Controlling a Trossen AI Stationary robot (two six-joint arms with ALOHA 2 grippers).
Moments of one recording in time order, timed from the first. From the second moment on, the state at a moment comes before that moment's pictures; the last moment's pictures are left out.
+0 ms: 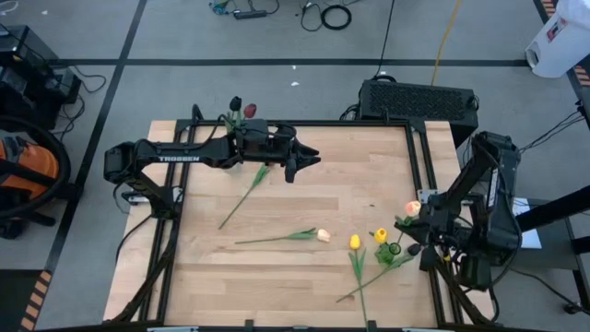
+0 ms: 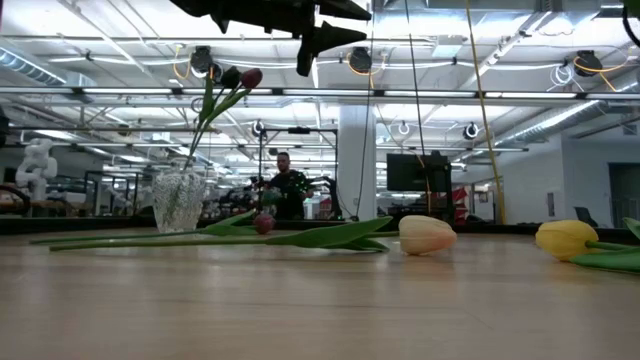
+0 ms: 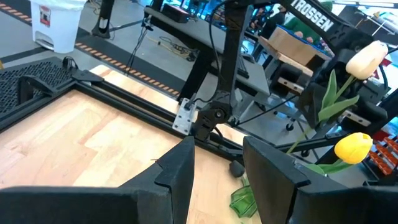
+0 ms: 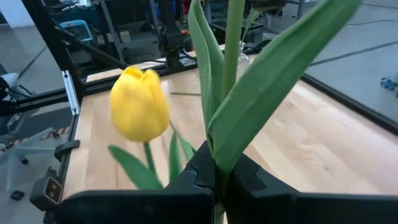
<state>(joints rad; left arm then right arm) 0.22 1.55 1.19 0.22 0.23 -0.41 1.26 1.17 1.07 -1.49 1.23 1.74</state>
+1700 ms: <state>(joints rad) 0.22 1.55 1.19 0.21 0.23 -0.43 1.31 1.15 1.07 -1.48 0.92 1.95</state>
